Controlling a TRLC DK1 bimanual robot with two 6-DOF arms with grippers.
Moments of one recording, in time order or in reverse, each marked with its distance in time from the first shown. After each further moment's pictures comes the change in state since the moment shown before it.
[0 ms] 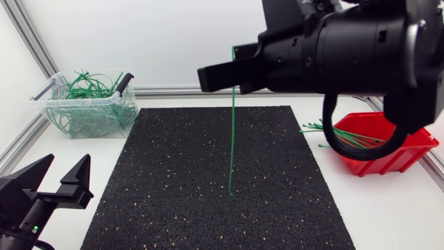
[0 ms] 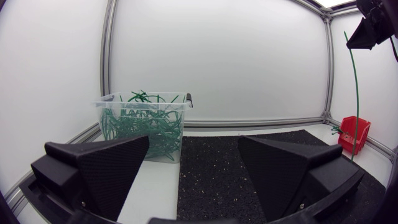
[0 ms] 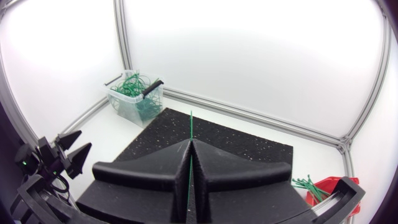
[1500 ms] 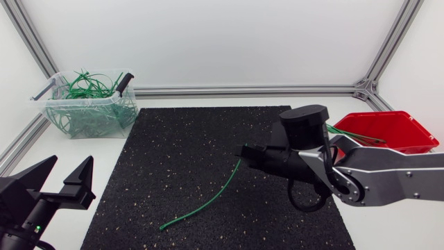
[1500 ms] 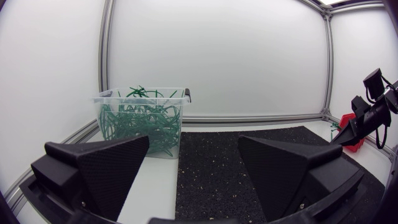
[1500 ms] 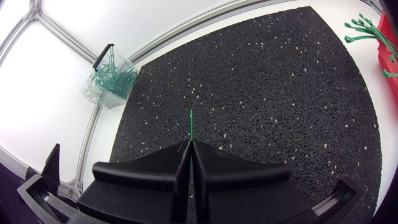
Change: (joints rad) left arm -0.008 0.027 0.000 0.000 0.000 0.000; right arm -0.366 0.185 -0.701 0.752 -0.480 0.444
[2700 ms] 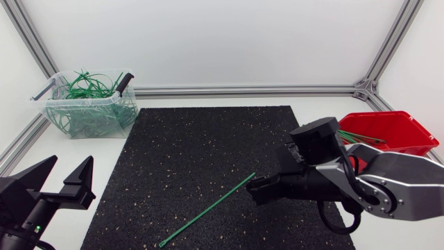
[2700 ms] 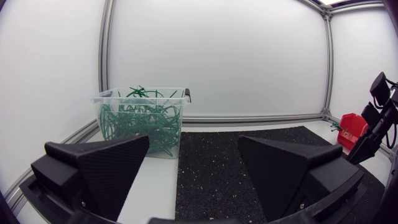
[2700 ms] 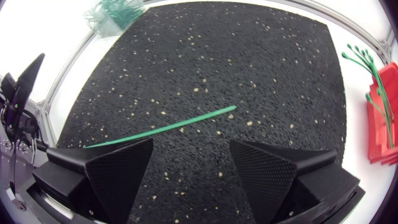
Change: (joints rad) left arm 0.000 0.000 0.000 0.000 0.000 0.000; right arm 0.000 -0.165 -0.032 -0.380 -0.050 -0.418
